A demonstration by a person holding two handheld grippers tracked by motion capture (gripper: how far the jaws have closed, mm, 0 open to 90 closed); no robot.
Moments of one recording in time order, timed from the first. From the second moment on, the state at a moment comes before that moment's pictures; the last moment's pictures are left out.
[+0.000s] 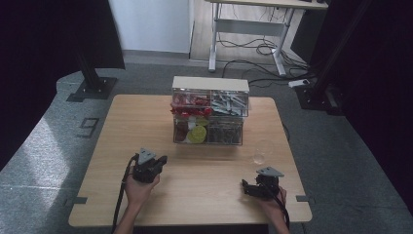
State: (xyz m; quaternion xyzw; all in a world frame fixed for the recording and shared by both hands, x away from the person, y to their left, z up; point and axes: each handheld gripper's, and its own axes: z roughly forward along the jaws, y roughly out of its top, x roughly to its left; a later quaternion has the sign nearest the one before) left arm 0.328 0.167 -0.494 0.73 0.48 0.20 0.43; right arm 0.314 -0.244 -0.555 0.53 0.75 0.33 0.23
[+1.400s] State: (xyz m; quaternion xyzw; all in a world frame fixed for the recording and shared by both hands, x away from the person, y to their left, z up) left arm 0.372 0.124 -0.469 0.76 0.46 0.18 0.42; right arm 0.312 -0.245 -0.555 0.53 0.74 0.33 0.23
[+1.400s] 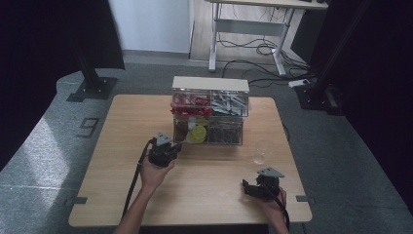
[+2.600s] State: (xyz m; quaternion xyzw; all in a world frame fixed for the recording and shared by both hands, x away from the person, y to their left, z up) left arm 0.400 0.098 -0.498 0.76 0.48 0.16 0.39; right arm 0.311 -0.246 -0.555 0.54 0.74 0.33 0.23
